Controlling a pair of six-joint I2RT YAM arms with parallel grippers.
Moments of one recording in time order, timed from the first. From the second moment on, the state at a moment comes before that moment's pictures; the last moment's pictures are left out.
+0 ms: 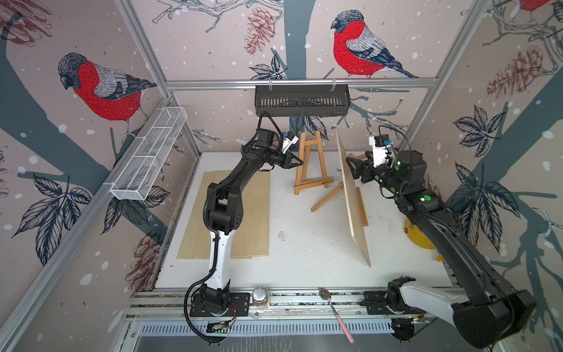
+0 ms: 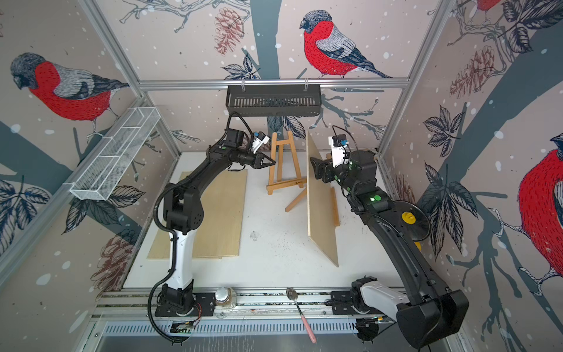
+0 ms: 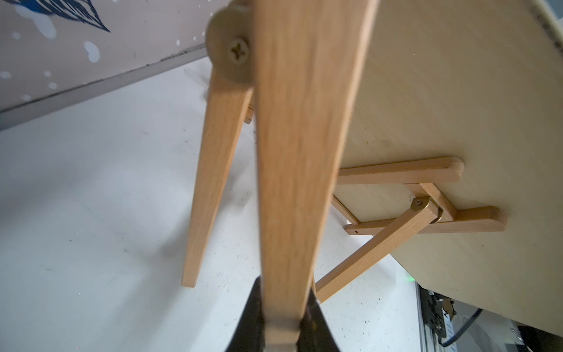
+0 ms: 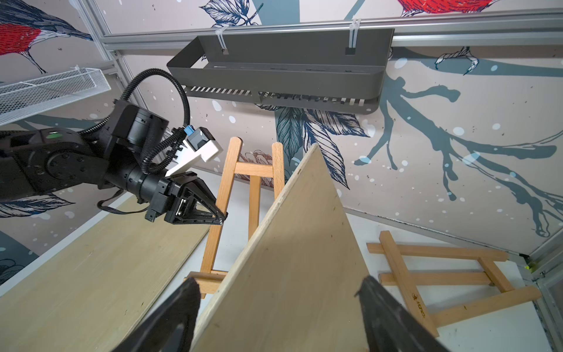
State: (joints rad) left arm -0.30 2.28 2.09 -0.62 1.00 0.07; right arm 0.31 1.15 1.17 -0.23 -0.20 0.02
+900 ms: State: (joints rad) left arm -0.28 2.56 2.24 -0.54 1.04 -0.10; right arm 0.31 1.19 1.18 -0.23 -0.20 0.02
